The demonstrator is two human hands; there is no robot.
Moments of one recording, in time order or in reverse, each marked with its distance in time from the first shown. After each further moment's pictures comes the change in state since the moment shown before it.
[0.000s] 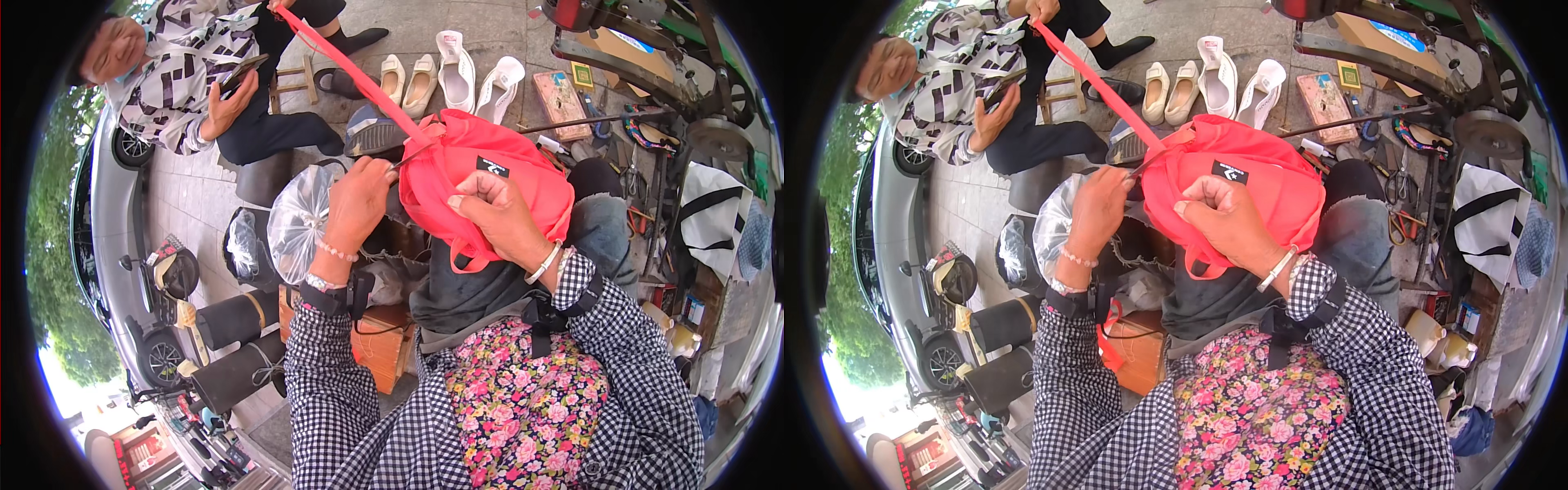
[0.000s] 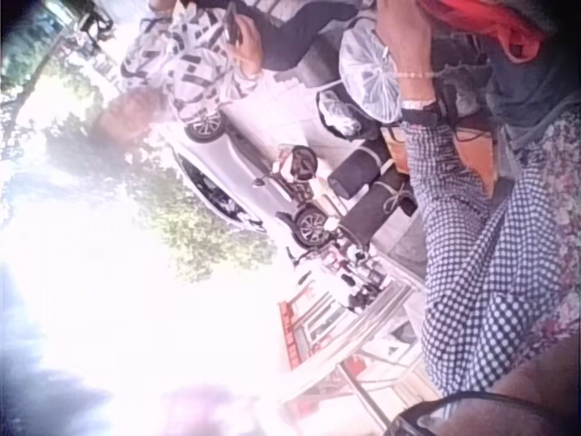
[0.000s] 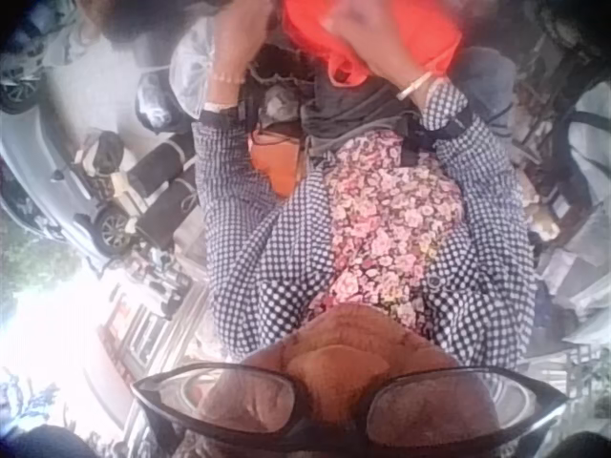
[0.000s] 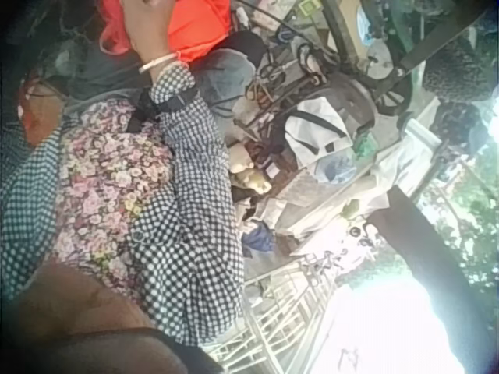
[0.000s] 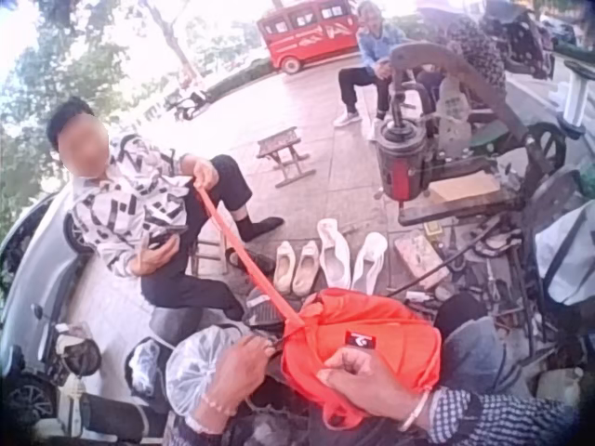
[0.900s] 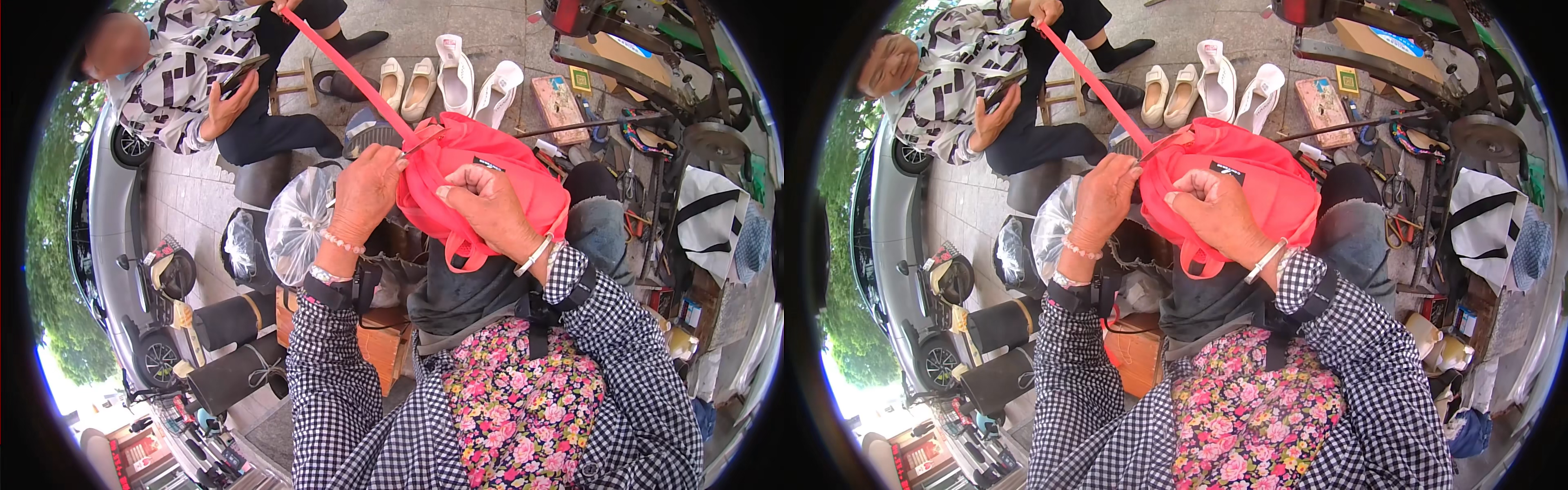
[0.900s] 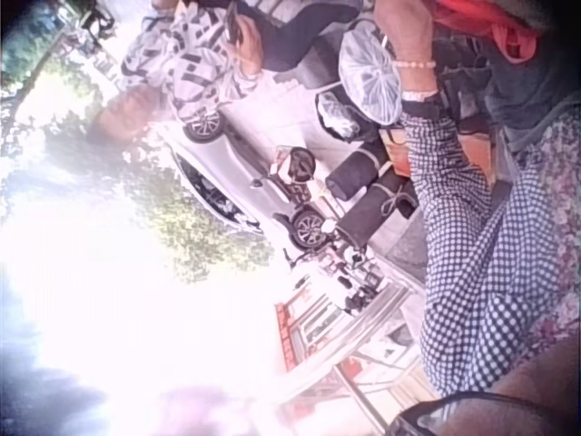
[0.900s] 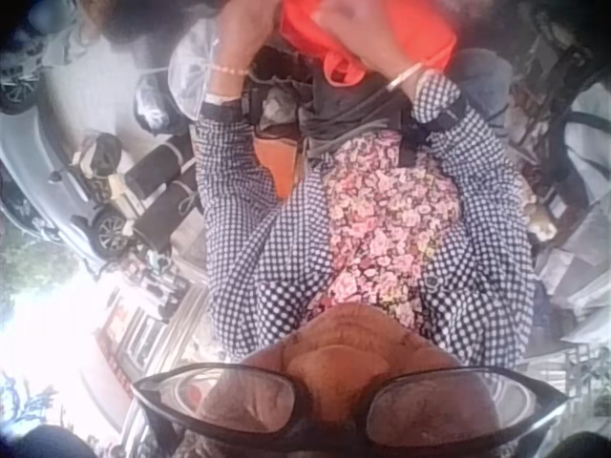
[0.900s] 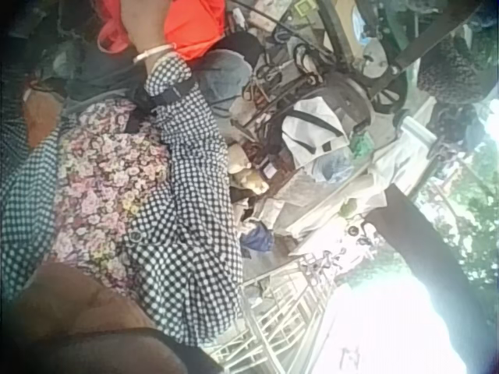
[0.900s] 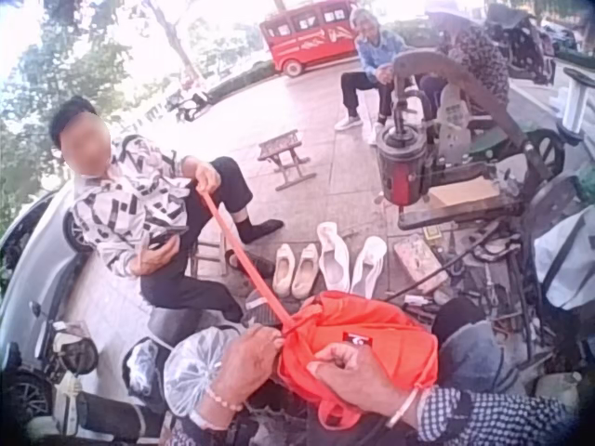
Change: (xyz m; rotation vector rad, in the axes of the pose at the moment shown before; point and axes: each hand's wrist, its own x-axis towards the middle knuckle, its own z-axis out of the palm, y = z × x) left_hand 0.019 0.019 -0.002 -0.057 0.075 -0.012; right_hand 0.012 -0.005 0.006 -0.125 0.018 -0.059
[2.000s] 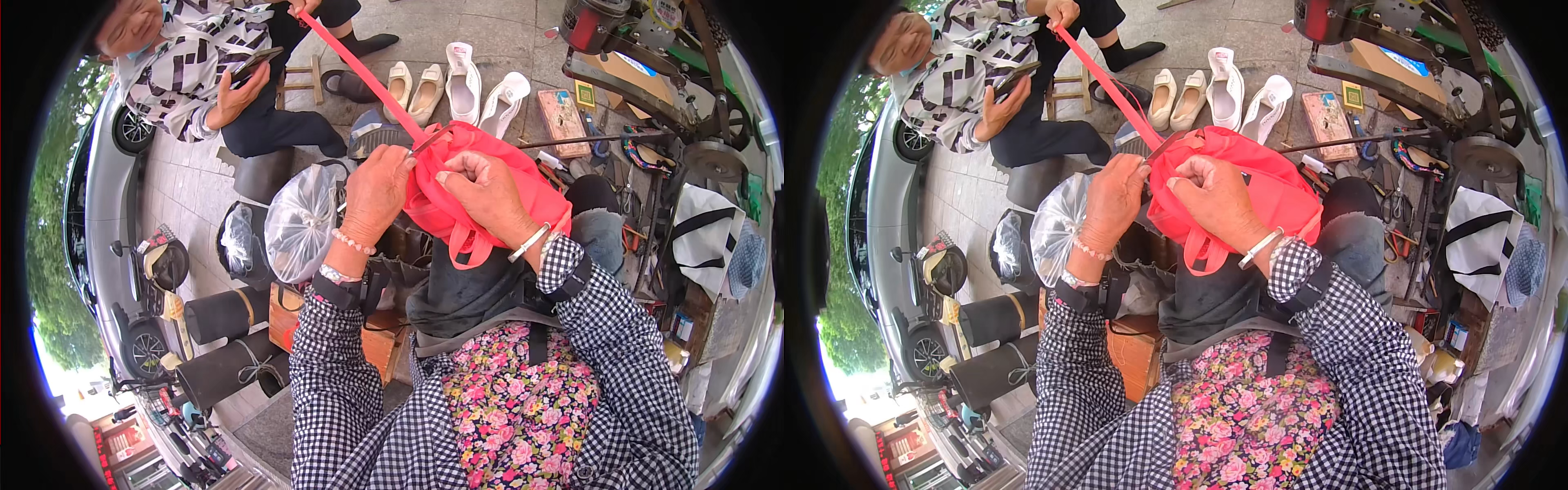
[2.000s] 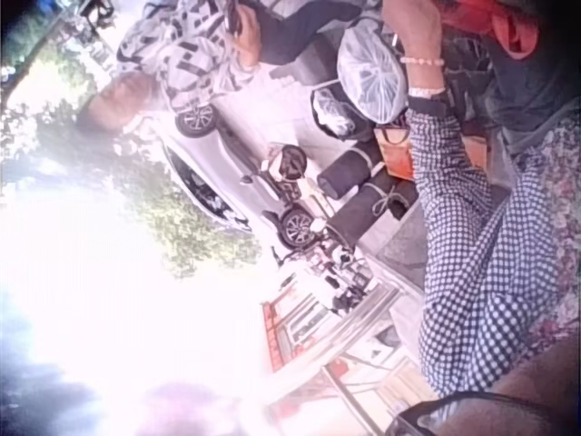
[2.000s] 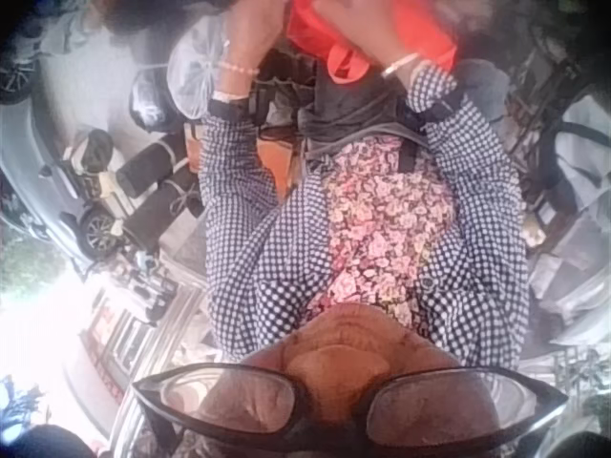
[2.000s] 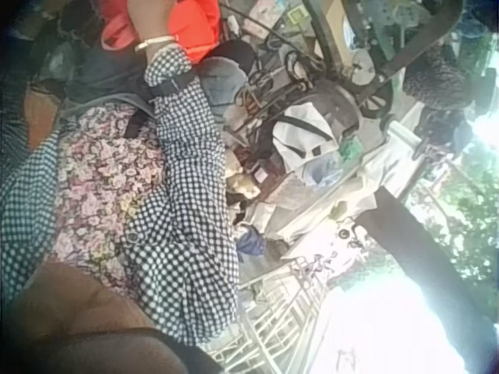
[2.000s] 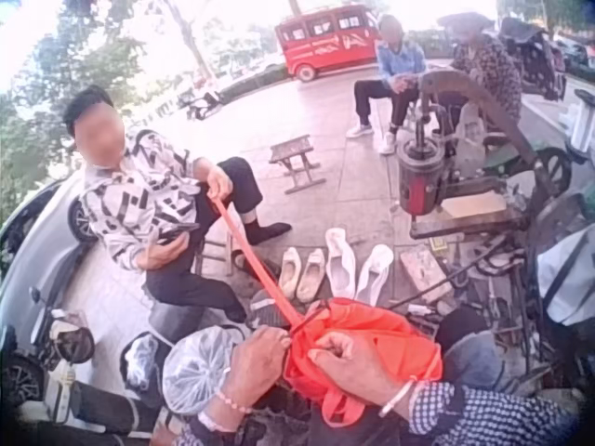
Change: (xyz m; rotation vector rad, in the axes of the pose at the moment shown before) left_hand -0.005 -0.005 0.009 0.026 0.074 -0.047; right_hand 0.023 -0.004 0.005 -0.220 0.026 -0.093
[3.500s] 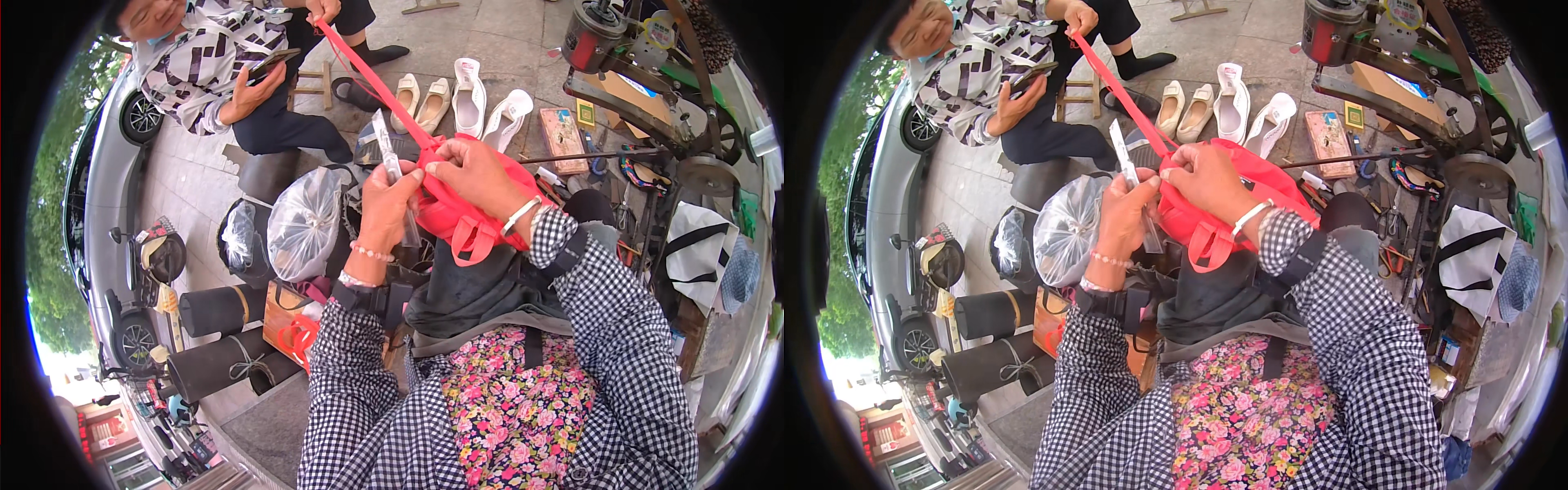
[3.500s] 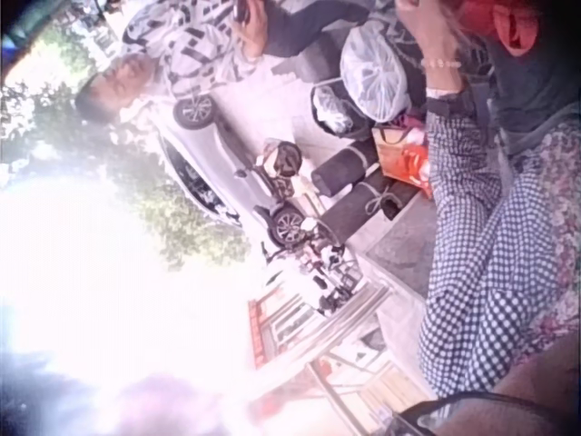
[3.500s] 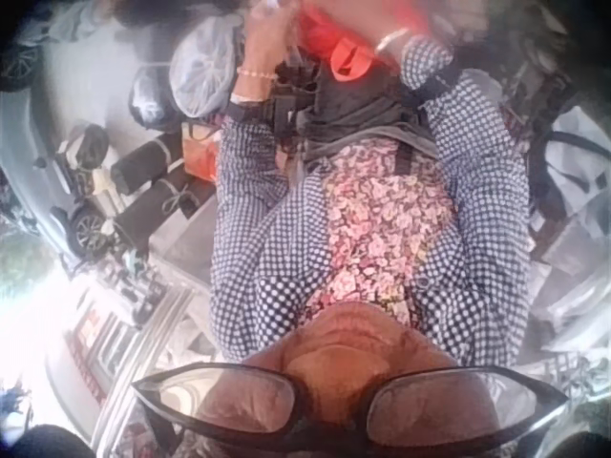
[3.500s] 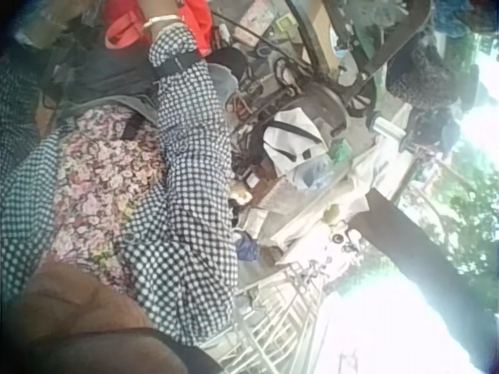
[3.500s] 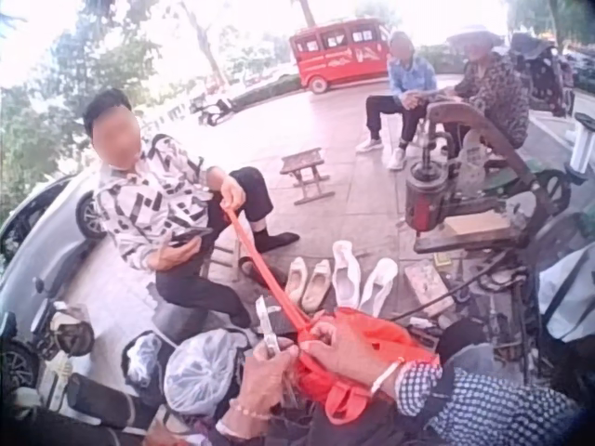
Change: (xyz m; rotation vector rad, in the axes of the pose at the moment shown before) left_hand -0.013 0.018 0.009 -1.188 0.095 -0.792; right_hand 0.032 -0.013 0.000 -0.366 -0.131 -0.085
